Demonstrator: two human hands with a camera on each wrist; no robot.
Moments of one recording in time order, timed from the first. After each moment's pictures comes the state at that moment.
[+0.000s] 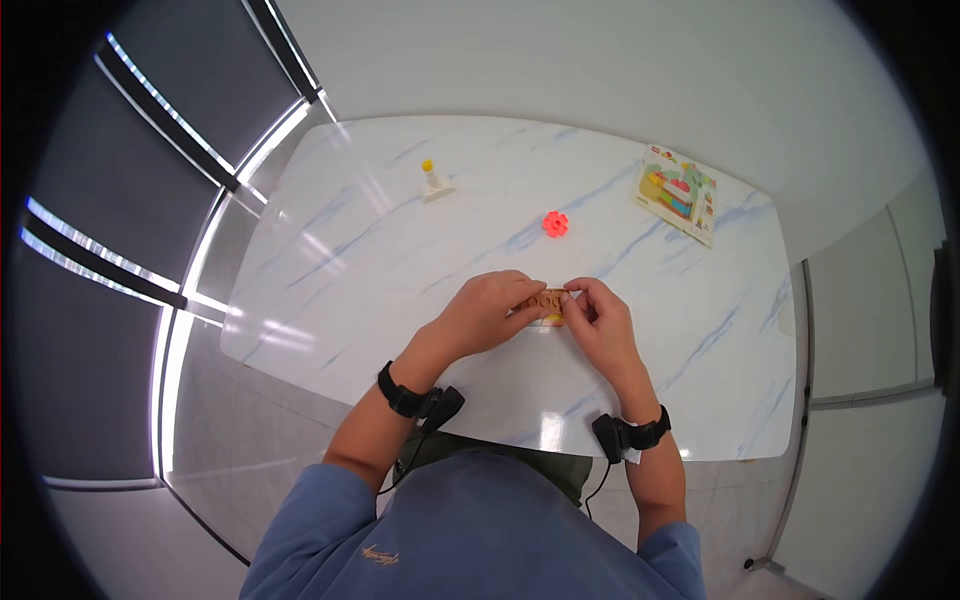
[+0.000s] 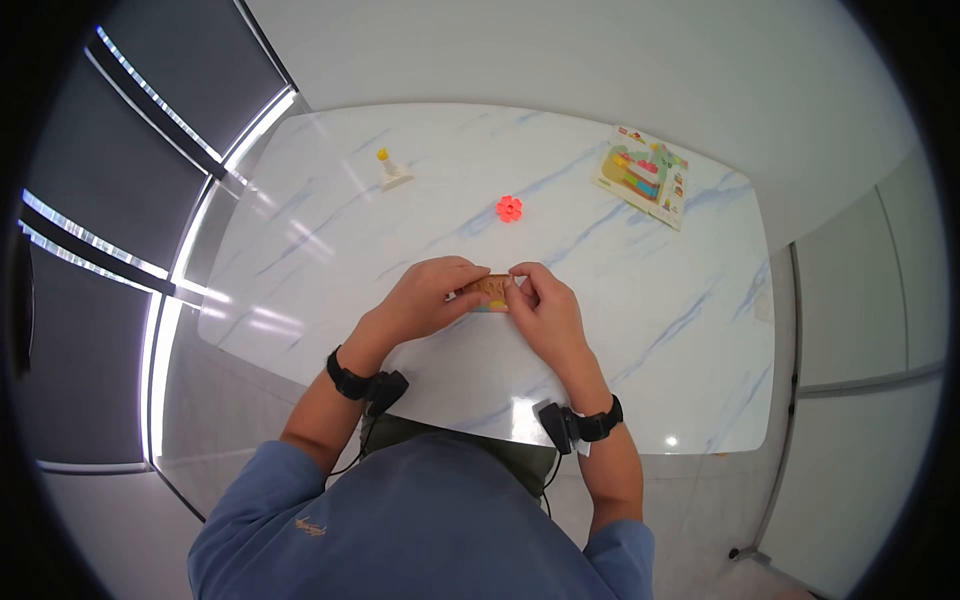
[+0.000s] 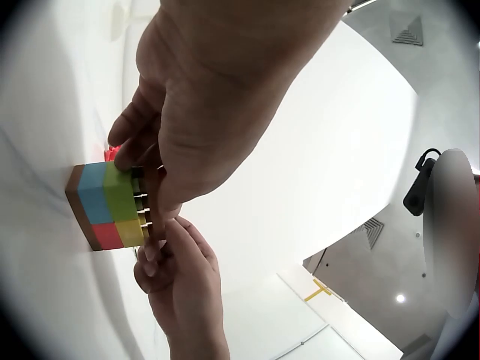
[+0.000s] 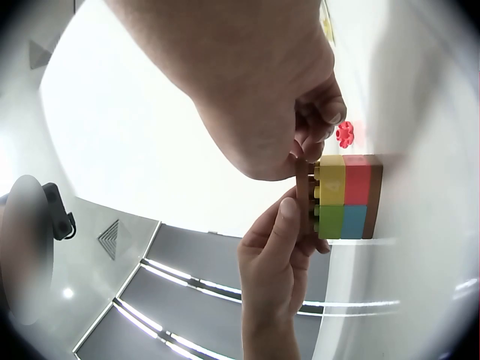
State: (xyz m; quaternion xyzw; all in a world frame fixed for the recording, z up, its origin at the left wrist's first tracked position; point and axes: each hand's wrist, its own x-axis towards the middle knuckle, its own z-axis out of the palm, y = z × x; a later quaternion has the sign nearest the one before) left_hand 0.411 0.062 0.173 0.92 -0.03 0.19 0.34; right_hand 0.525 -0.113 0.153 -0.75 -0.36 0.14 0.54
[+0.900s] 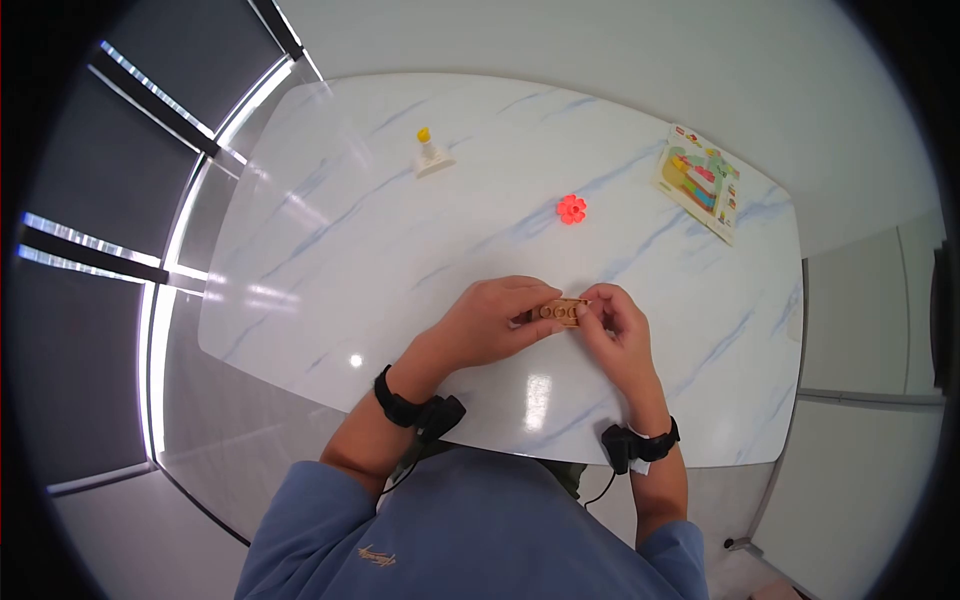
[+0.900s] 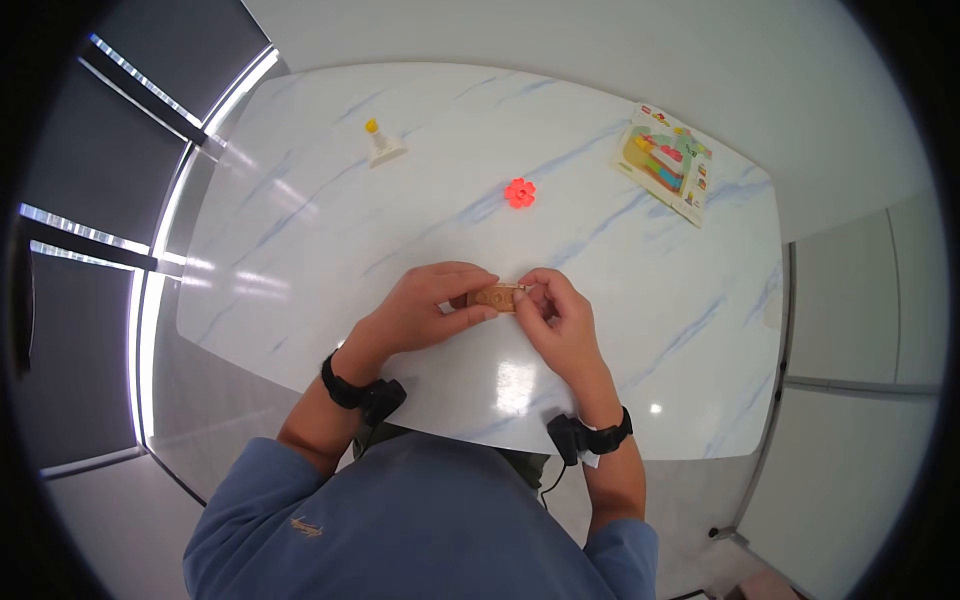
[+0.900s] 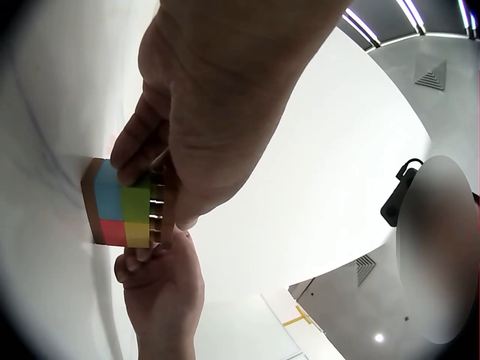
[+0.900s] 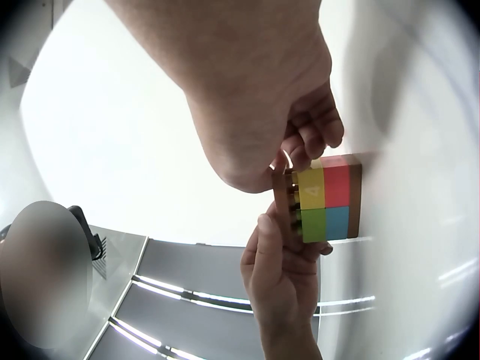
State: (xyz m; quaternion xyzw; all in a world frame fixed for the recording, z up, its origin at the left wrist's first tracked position) left_hand 0.404 0.069 0.161 0.86 0.00 0.15 0.49; right_hand 0.525 -0.111 0.141 -0.70 -0.32 0.22 0.60
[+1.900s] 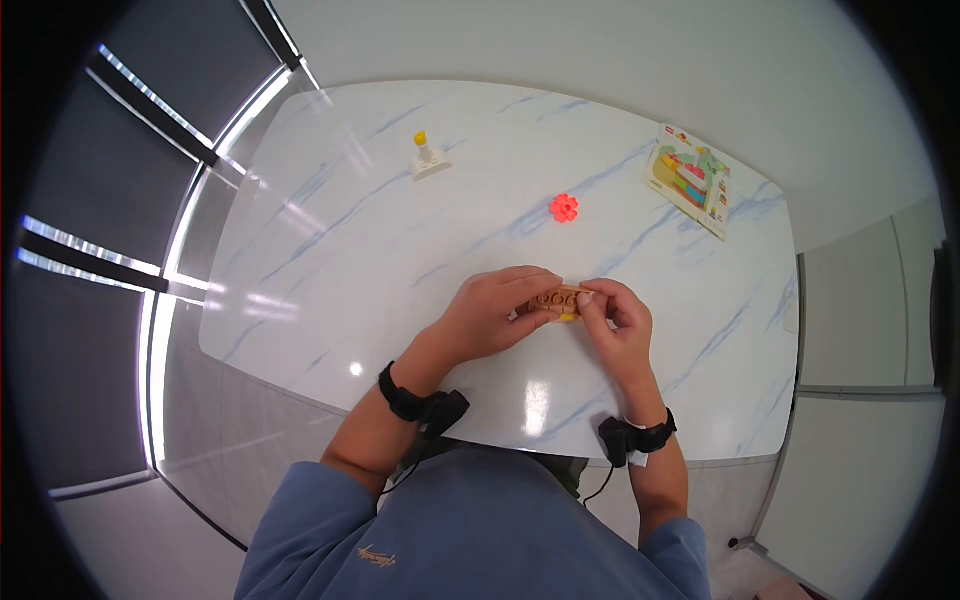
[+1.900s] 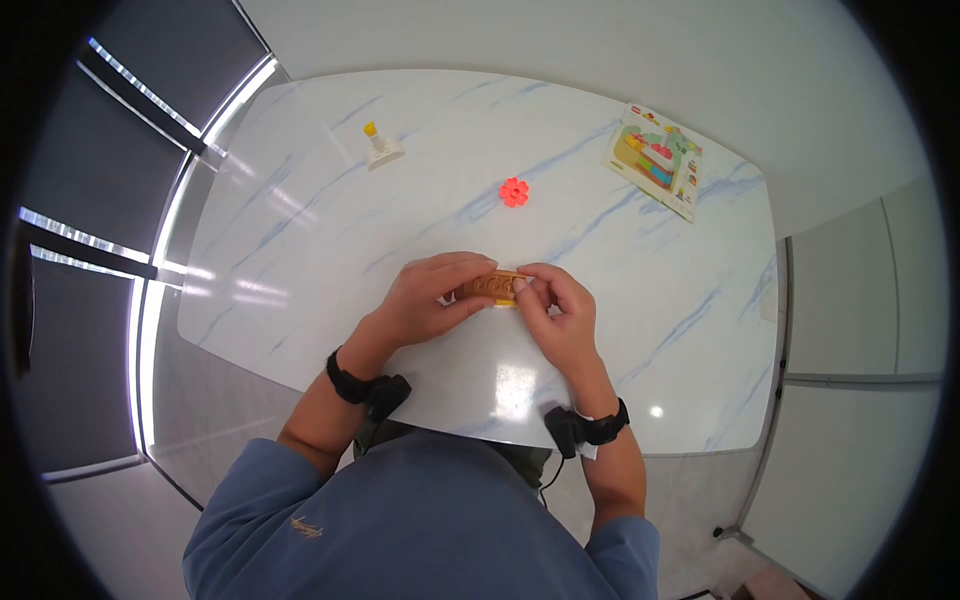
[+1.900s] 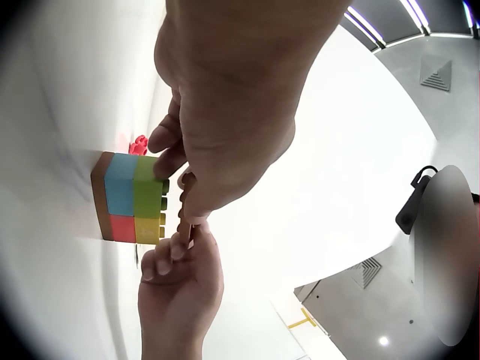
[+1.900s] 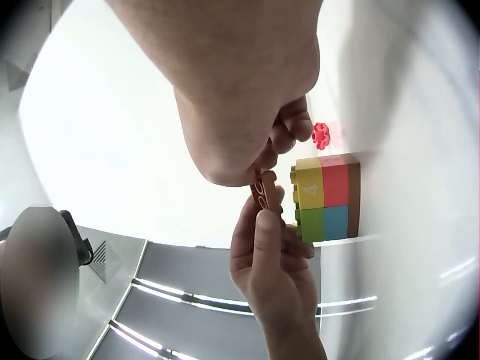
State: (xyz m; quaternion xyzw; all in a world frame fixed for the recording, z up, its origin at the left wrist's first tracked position) left_hand 0.409 0.066 0.158 0.86 -0.04 0.26 0.43; right_hand 0.524 -0.115 0.137 -0.68 -0.34 0.16 0.62
